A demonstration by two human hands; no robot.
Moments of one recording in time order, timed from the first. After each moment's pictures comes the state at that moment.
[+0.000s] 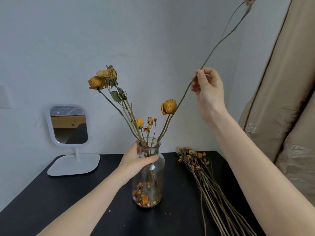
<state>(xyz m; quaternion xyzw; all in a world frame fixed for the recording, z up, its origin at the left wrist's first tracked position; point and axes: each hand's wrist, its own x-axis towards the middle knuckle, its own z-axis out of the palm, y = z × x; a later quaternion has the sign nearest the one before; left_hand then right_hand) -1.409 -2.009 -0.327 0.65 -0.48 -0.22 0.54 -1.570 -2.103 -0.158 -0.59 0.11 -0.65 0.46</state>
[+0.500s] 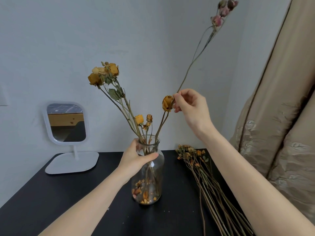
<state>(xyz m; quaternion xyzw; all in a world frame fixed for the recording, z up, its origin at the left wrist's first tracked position) -1.412 -2.014 -0.334 0.65 -0.46 -0.21 0.56 -1.562 -2.094 -0.205 -0.72 0.17 -0.56 0.38</state>
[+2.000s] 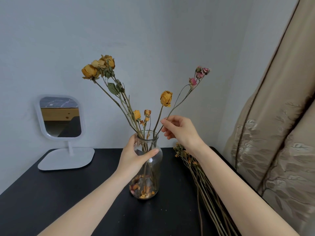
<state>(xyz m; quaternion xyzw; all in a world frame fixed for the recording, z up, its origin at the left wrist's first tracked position) -1.422 -2.014 -0.338 0.63 -0.45 -0.16 0.60 -1.549 -2.104 -0.259 -0.75 0.25 -0.40 0.46</state>
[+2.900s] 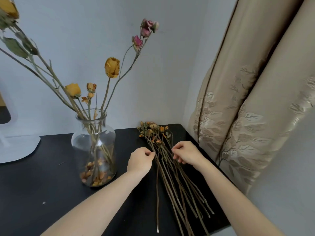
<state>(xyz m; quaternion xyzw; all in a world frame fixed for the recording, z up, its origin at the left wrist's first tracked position) -1.532 -2.115 -0.420 0.76 -0.46 -0.22 0.41 -1.682 -2.187 -0.384 -0.73 0.53 -0.21 0.38</state>
